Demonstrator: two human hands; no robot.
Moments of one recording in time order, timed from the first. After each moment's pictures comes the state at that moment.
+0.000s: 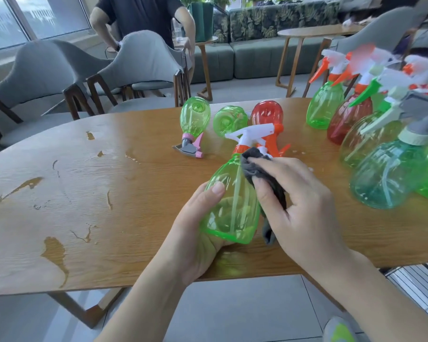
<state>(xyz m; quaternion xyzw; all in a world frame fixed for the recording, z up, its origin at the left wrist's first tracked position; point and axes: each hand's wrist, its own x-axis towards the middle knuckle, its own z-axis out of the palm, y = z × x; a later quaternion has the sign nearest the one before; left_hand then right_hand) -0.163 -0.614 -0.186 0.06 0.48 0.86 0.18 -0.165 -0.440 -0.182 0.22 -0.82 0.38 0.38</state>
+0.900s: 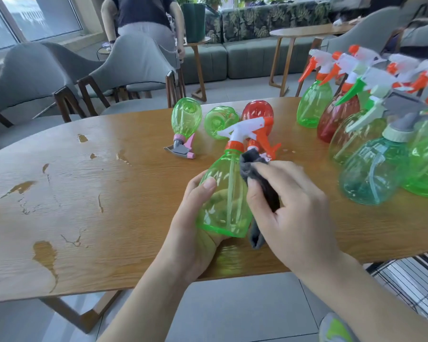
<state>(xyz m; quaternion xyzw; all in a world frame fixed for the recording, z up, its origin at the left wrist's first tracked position) -0.164 -0.598 -0.188 0.02 0.46 0.88 0.13 -0.158 -0.440 -0.182 0.16 -0.83 0.32 0.42</state>
